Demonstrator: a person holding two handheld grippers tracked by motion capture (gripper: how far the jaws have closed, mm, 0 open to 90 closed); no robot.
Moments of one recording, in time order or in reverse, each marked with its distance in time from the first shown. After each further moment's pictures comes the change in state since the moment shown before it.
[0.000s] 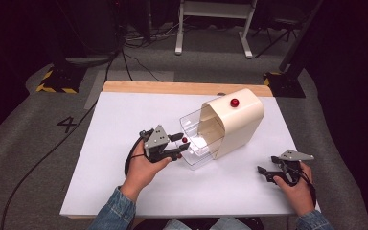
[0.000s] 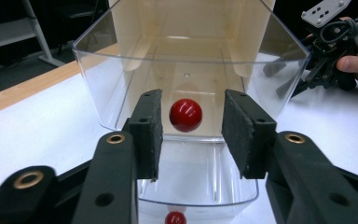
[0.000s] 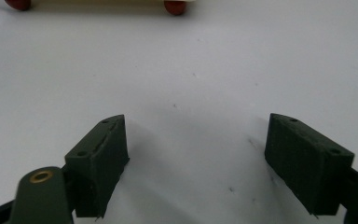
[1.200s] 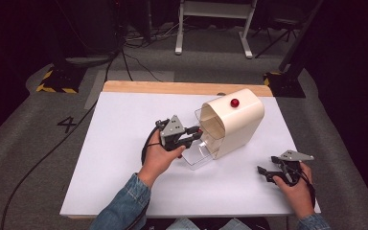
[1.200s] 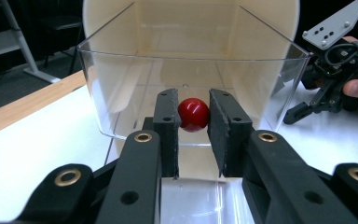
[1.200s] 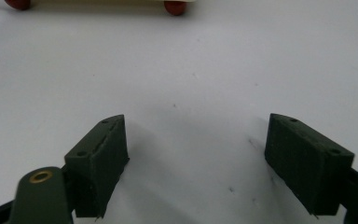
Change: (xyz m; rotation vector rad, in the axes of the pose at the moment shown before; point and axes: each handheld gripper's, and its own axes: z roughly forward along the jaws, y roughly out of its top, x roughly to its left) left arm 0.006 0.021 0.039 -0.040 -0.047 0.018; right arm 0.000 -0.001 0.000 -0.003 -0.004 -0.004
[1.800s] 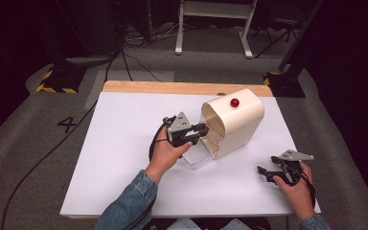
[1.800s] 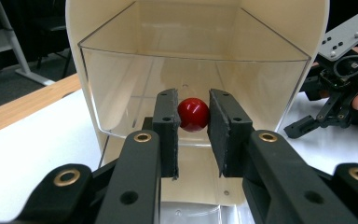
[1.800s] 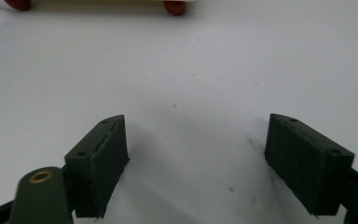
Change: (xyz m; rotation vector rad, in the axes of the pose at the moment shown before) left arm 0.005 0.004 0.032 -0.019 -0.023 -0.023; right arm 0.000 0.000 0.000 0.002 0.004 0.004
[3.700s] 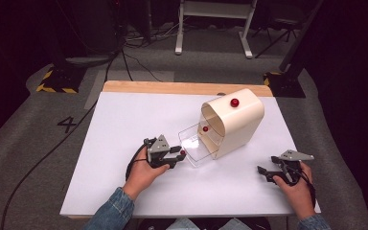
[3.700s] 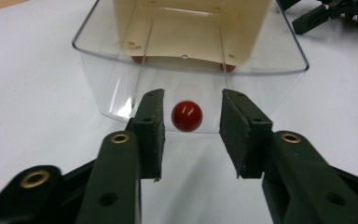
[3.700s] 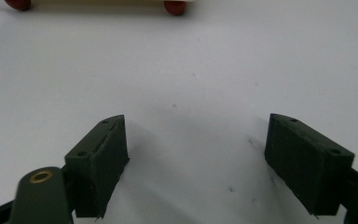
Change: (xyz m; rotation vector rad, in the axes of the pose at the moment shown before) left arm 0.002 -0.076 -0.052 0.210 0.018 -0.034; right arm 0.000 0.000 0.000 0.001 0.001 0.001
